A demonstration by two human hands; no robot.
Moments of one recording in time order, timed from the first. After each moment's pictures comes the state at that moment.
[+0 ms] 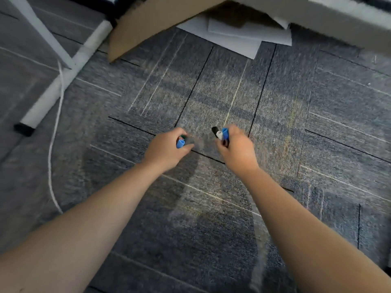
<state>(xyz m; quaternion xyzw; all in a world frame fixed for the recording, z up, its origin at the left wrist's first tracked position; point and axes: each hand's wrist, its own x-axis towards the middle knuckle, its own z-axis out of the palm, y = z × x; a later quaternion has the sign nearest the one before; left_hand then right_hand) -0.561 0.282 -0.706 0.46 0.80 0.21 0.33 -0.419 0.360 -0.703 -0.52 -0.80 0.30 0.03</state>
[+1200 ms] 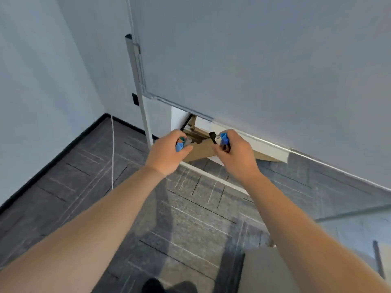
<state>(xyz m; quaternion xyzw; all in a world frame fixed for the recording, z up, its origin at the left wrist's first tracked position) -0.631 0.142 0.014 0.47 0.78 0.34 0.22 -0.489 0.222 0.027 -0.43 -0.83 0.29 0.18</state>
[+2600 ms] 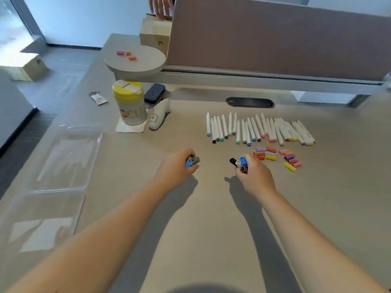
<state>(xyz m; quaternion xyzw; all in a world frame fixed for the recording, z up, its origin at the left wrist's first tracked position) 0.067 -0.024 0.050 0.93 -0.01 -0.06 0.36 0.074 -0.221 0.043 -0.97 0.02 0.04 0.24</state>
